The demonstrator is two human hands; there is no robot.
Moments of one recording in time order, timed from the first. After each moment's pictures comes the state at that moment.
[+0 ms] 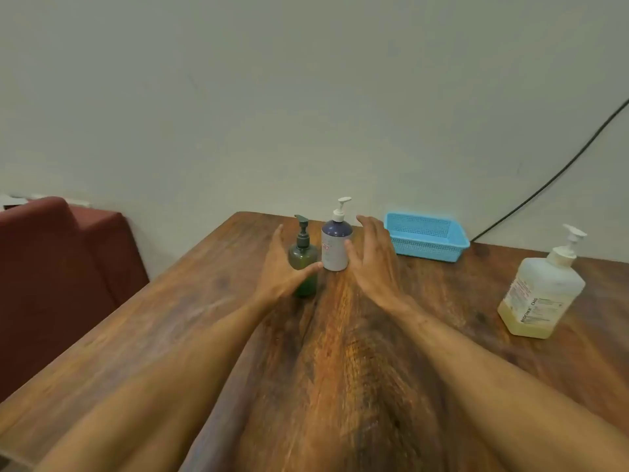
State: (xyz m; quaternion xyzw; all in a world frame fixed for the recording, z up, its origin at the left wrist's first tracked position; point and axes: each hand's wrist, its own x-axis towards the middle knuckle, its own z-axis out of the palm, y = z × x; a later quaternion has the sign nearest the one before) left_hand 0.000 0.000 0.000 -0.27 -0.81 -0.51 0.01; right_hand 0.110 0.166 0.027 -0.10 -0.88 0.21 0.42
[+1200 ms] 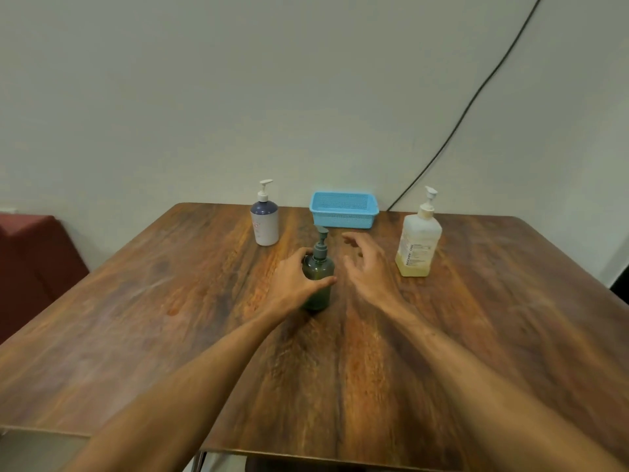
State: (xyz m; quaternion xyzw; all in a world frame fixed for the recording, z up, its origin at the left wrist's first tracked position) left_hand 0.185 0.071 0.007 -0.41 -0.79 -0.46 -0.03; right_hand 0.304 0.208 0.026 -0.13 -0.87 0.31 0.37
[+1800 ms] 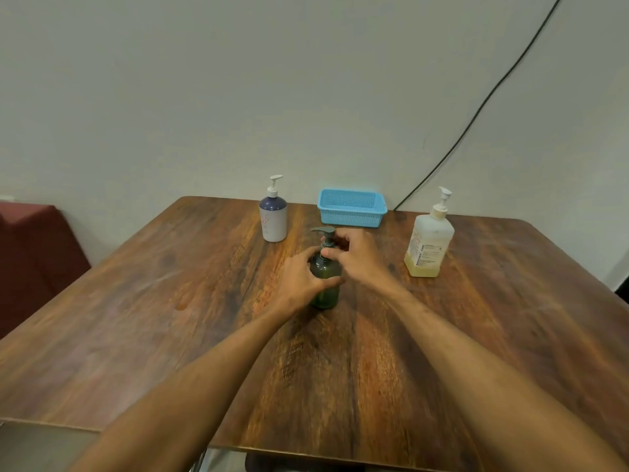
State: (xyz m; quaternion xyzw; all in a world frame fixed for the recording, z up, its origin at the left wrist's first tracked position) left_hand 0.182 0.061 0.006 -0.41 -0.76 -0.50 -0.04; right_hand 0.268 0.178 0.060 -0.15 -0.87 0.38 0.27
